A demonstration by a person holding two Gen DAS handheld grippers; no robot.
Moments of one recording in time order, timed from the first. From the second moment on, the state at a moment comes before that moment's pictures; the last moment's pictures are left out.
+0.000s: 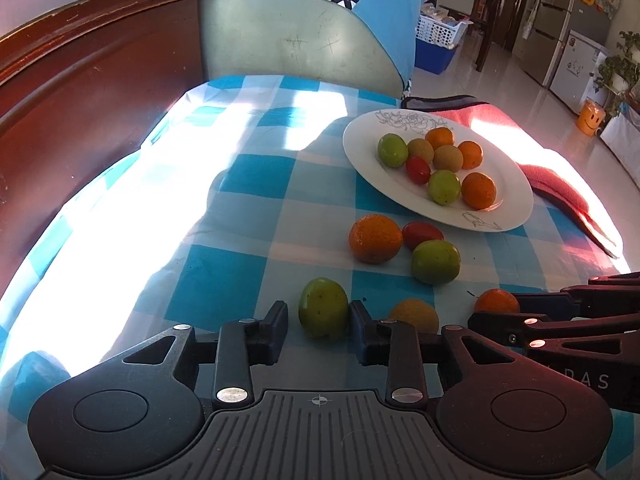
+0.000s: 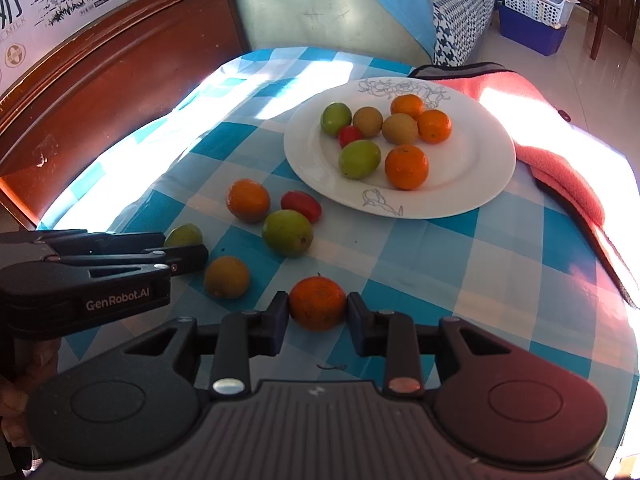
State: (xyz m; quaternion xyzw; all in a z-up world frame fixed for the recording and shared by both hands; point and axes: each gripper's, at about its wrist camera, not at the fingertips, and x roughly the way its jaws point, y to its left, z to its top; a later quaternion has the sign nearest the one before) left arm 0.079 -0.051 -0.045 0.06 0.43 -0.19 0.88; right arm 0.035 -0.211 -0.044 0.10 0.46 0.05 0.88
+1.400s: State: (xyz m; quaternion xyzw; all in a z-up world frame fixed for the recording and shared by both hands) left arm 0.136 -0.105 0.015 0.04 0.35 -0.27 0.90; right arm 0.082 -0.309 0.012 0.21 0.38 -0.02 0.90
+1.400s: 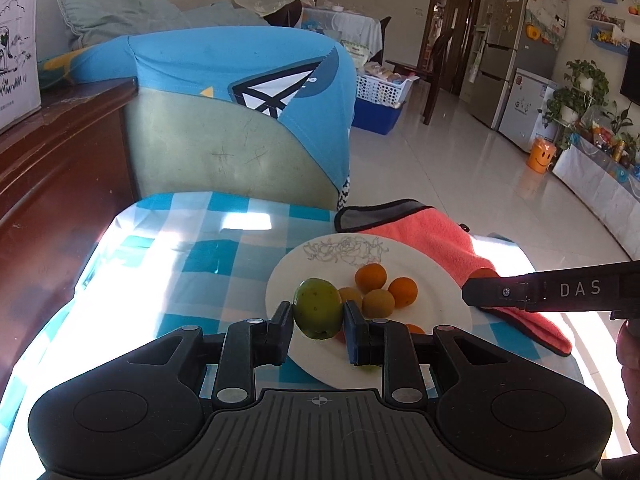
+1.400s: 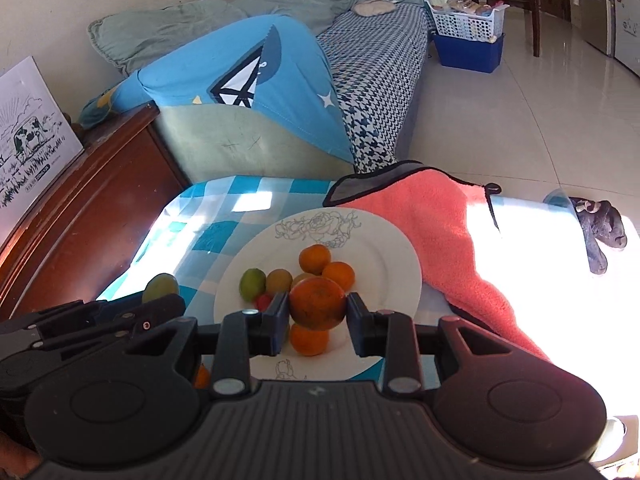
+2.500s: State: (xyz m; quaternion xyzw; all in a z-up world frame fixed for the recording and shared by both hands) left arm 0.168 -0.121 0.019 0.02 0.35 -0.27 0.90; right arm 0.112 -0.308 -0.004 0.25 0.37 -0.04 0.89
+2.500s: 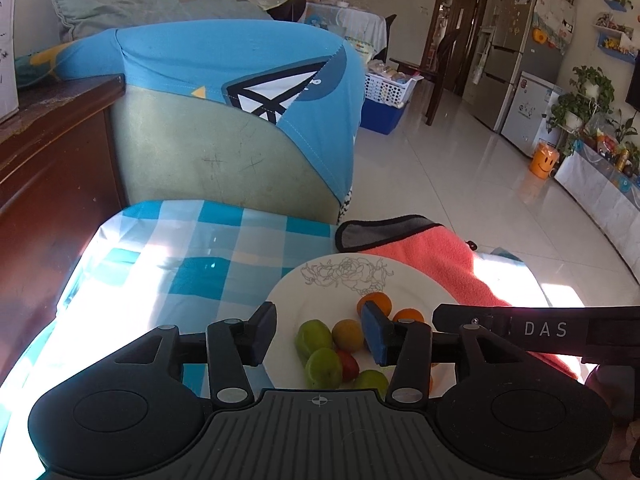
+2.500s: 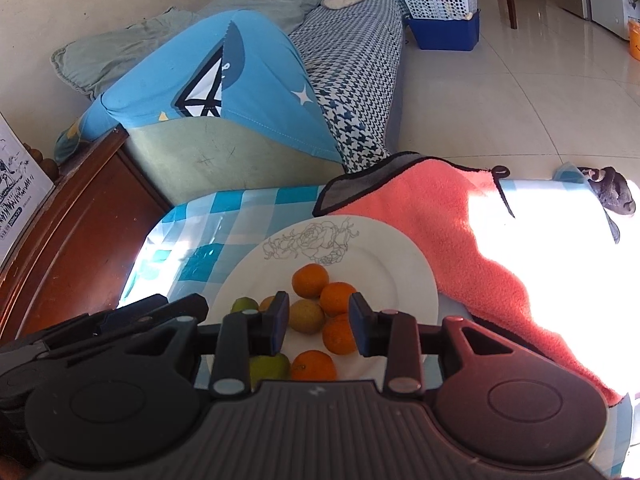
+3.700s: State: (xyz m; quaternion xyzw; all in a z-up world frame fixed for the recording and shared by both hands) left arm 0.056 -0.051 -0.023 0.08 0.41 -0.28 0.87; right arm 0.046 -0.236 -0.029 0.22 0.44 0.06 0.87
